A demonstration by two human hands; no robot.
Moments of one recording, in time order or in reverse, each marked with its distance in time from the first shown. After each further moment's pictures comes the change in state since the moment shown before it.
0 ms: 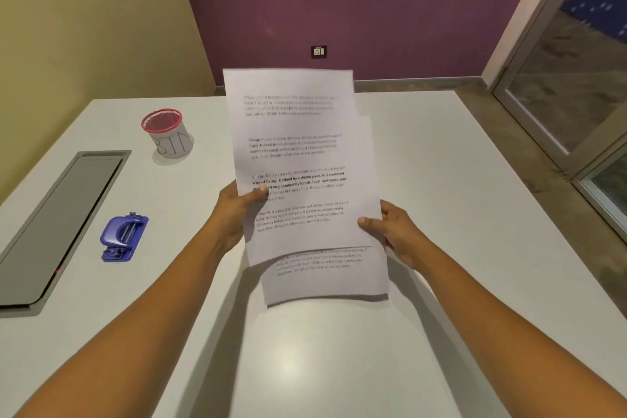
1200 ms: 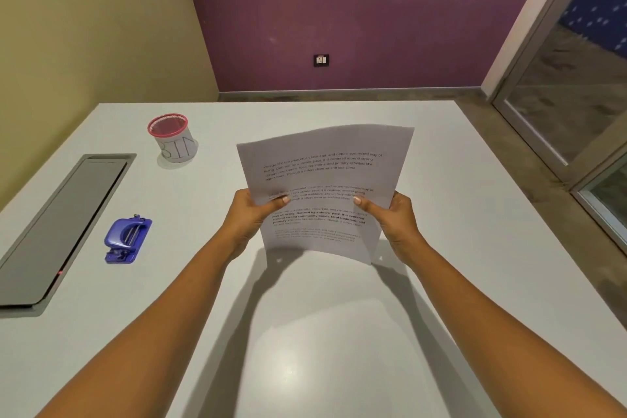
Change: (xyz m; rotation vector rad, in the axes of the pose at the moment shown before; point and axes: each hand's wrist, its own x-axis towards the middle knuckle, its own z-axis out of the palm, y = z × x) left_hand -0.004 -0.006 0.007 0.175 -0.085 0.225; right_hand -0.001 -0.021 0.020 -0.004 0.138 -0.346
